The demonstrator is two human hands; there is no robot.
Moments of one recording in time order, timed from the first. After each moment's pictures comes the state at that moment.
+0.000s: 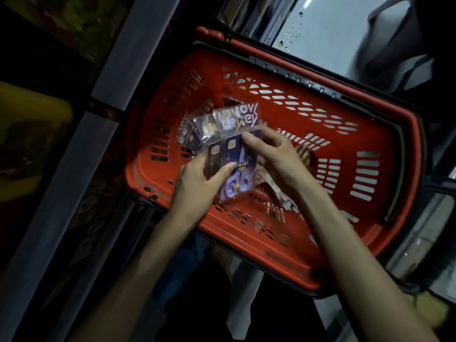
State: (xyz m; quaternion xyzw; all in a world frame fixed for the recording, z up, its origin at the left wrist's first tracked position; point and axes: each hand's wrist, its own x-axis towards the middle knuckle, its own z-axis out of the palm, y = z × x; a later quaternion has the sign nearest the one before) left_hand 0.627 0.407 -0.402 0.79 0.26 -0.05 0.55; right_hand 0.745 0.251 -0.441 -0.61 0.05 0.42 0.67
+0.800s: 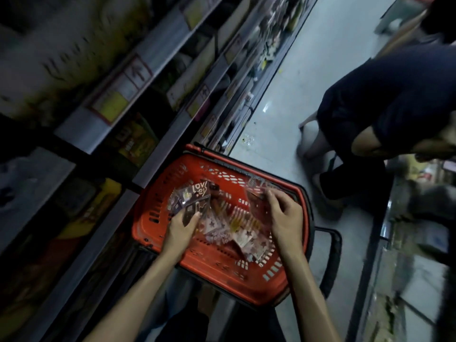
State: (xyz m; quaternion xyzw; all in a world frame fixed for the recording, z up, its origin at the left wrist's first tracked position) left_hand 0.631 0.405 -0.380 0.75 0.34 -0.03 0.56; right_hand 0.735 0.186 -0.266 -0.82 0.06 0.08 0.56
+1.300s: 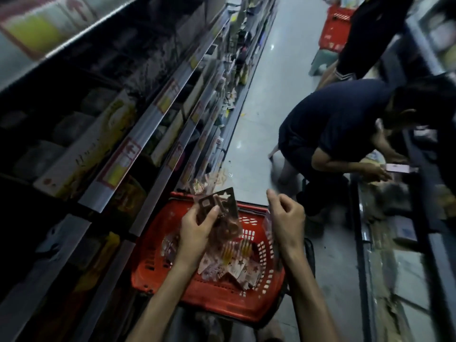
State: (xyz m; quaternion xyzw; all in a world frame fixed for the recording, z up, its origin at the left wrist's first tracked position) left_hand 0.692 0.352 -0.173 0.69 0.20 0.05 0.69; right_hand 0.739 0.170 -0.153 -0.80 0.12 -0.05 0.59
